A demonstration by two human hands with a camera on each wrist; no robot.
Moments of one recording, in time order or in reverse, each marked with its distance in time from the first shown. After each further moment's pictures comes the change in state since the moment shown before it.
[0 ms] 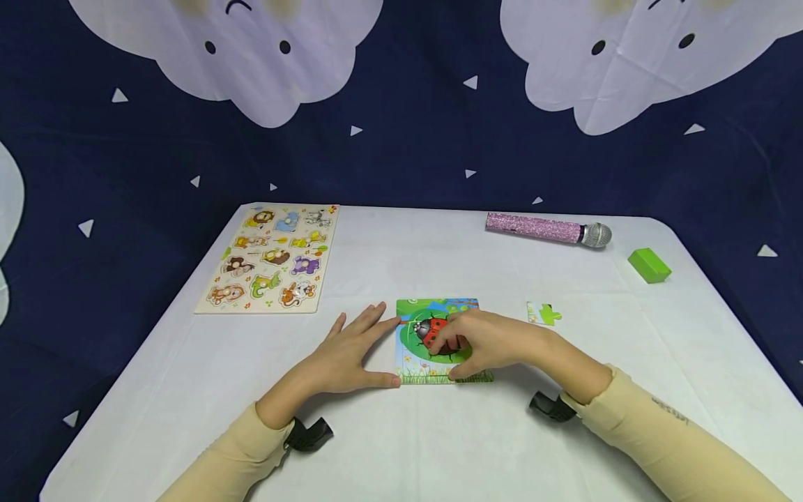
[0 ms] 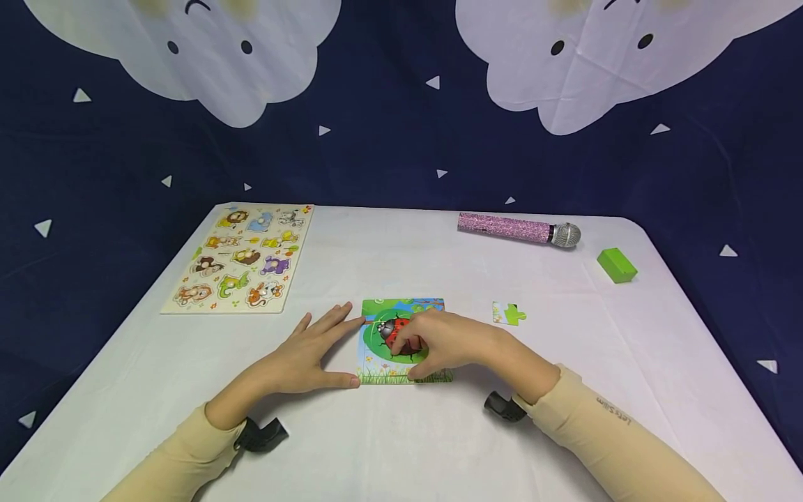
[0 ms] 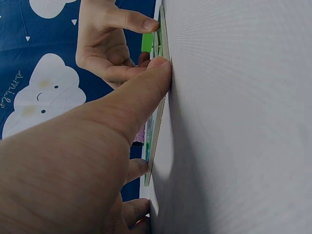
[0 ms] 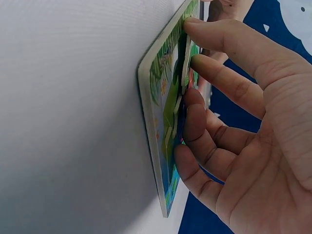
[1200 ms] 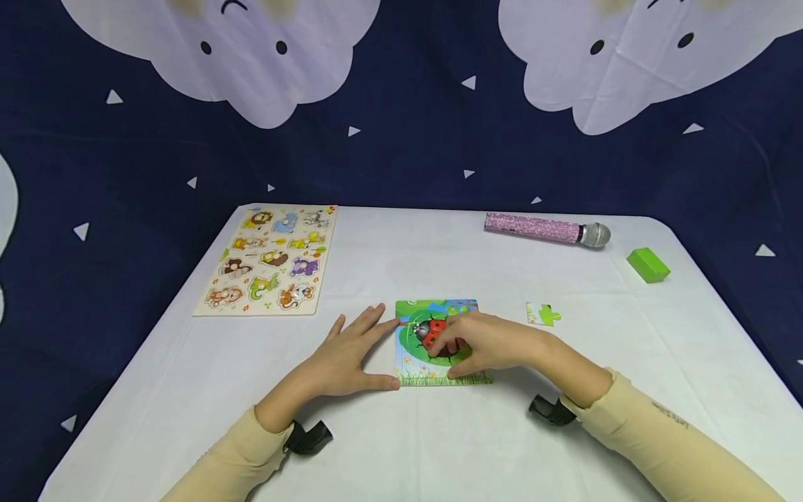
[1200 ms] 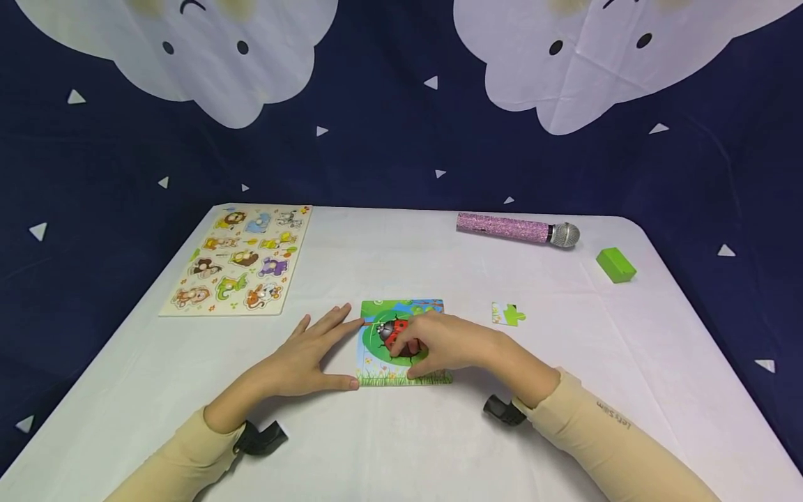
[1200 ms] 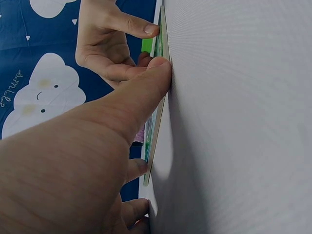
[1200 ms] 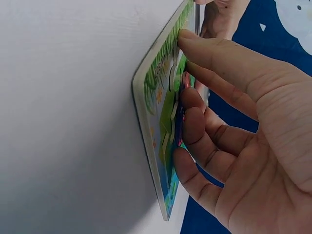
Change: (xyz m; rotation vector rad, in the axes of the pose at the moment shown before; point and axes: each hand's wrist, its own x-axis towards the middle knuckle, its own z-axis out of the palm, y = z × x) left_hand 0.000 0.000 0.001 0.005 0.003 0.004; right_hand -0.001 -0.002 0.000 0.000 -0.001 -0.007
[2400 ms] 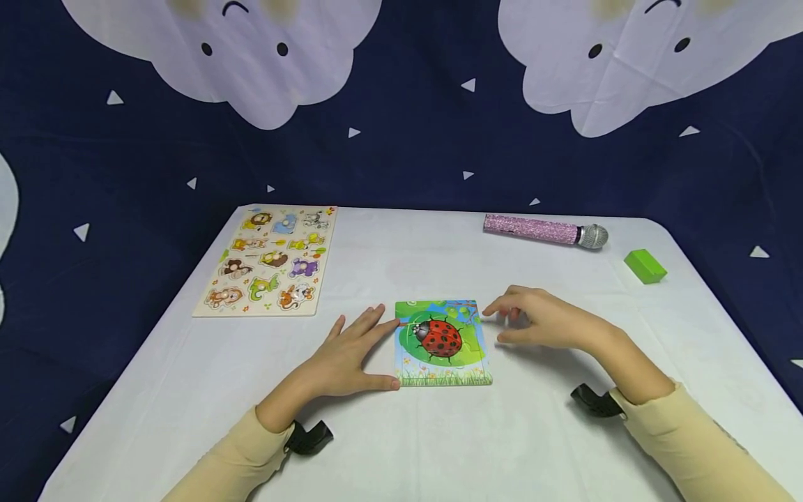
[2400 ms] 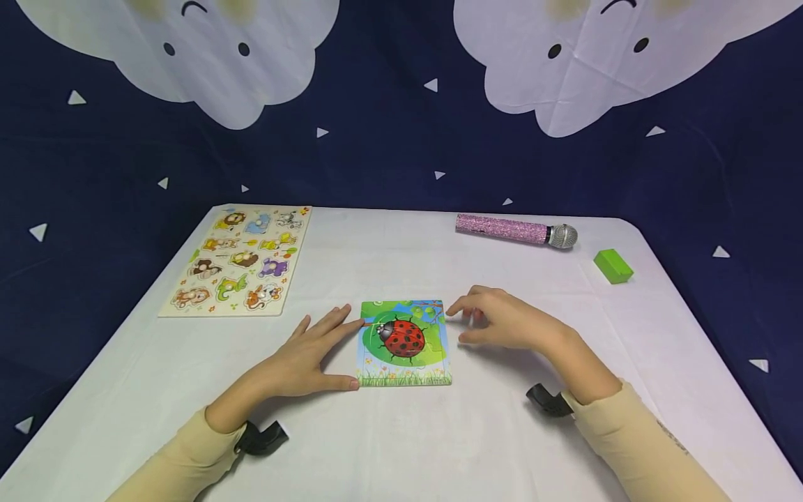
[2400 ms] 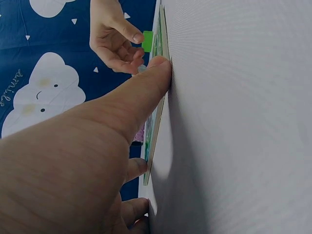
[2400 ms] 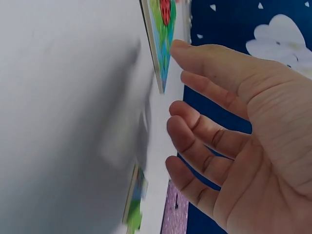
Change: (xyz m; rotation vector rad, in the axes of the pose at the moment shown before) left_hand 0.000 0.000 0.000 0.003 0.002 0.001; right_hand -0.062 0.047 -0.031 -0.057 0.250 0.166
